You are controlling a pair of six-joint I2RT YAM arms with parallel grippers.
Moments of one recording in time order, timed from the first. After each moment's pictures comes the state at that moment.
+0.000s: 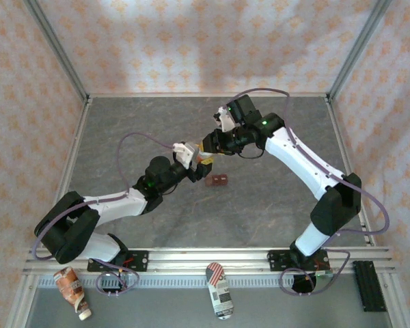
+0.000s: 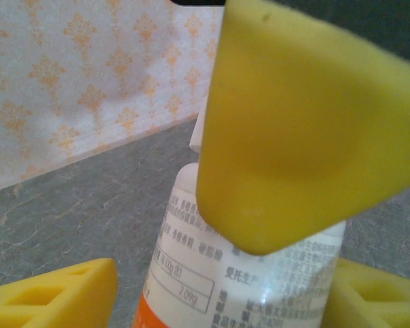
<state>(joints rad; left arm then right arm) -0.63 1.39 0.54 0.77 0.11 -0.03 0.59 1.63 1.57 -0.88 -0.53 0.50</state>
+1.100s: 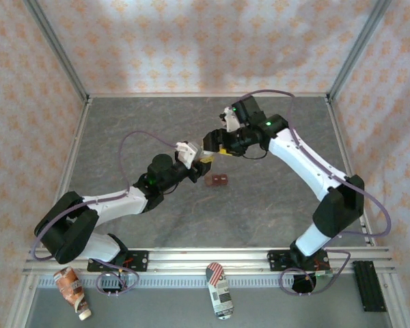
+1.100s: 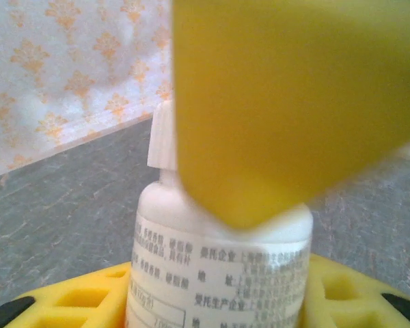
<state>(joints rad) -0.64 1.38 0.57 0.69 0.12 -0.02 0.54 1.59 1.52 -0.86 -0.53 0.53</state>
